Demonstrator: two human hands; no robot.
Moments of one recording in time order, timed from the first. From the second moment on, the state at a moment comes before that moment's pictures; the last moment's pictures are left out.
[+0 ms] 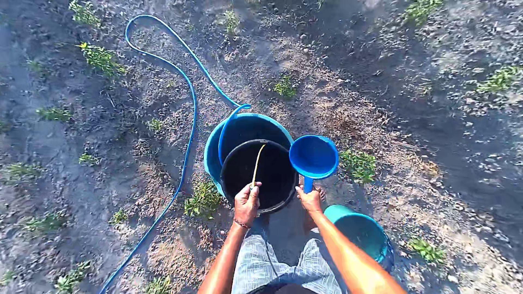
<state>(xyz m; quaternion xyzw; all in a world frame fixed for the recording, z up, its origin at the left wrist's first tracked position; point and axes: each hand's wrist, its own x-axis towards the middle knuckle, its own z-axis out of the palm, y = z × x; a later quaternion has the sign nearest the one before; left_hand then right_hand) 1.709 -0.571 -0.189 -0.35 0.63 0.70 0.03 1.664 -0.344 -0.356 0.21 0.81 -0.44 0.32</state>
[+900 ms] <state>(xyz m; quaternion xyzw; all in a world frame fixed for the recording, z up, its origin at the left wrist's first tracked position) 1.708 -0.741 -0.406 -0.56 0.68 0.43 0.21 1.625 -0.600 -0.379 0.12 0.87 -0.23 0.42</state>
